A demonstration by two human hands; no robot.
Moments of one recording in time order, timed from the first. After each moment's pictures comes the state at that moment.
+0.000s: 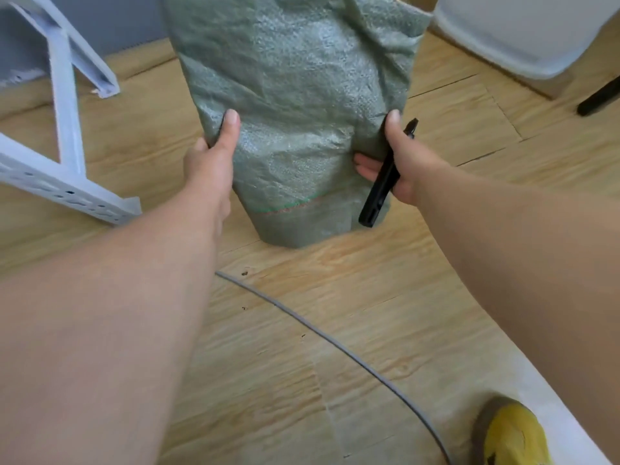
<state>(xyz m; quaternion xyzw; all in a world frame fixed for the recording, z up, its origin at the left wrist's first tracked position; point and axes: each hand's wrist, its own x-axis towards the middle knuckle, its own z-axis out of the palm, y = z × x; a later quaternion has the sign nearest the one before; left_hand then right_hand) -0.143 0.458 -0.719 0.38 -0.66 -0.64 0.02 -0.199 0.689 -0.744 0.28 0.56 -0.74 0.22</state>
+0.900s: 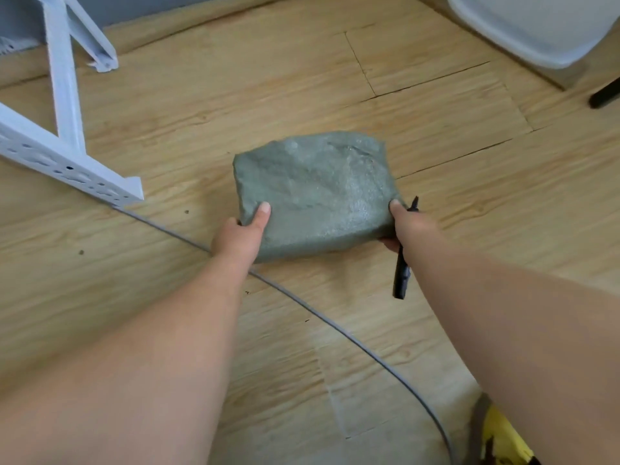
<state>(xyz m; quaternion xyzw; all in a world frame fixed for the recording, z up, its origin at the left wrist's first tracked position) -0.058 0.455 -0.802 0.44 -0.76 -0.44 -0.16 -0.116 0.696 -0.805 0.45 0.68 -0.54 0.22</state>
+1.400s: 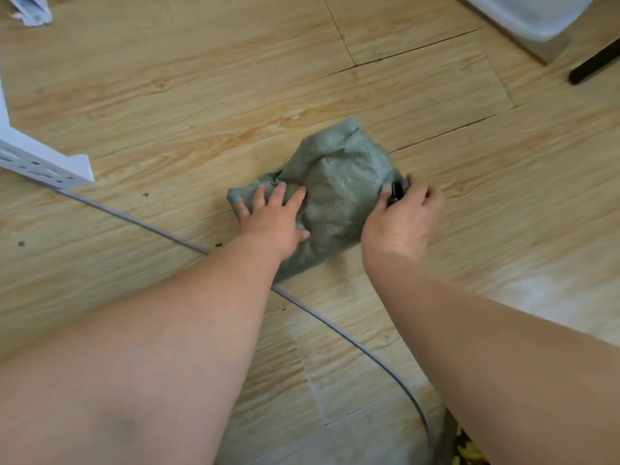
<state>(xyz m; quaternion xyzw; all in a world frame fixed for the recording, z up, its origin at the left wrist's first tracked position) -0.081 0.519 -0.833 0.01 -0.94 -0.10 -0.31 -0.074 0.680 -0.800 0.31 0.91 -0.27 -0.07</state>
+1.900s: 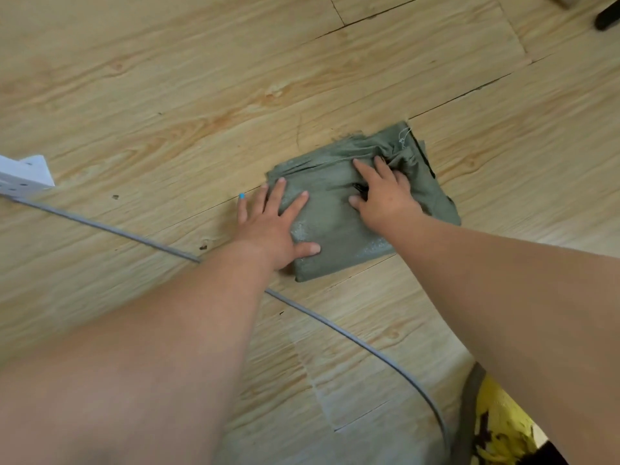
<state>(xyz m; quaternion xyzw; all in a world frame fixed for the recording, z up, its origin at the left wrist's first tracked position) -0.079 0.522 -0.873 -0.07 -0.92 -0.04 -0.38 -0.121 0.716 -0.862 0.08 0.94 -0.14 0.30</state>
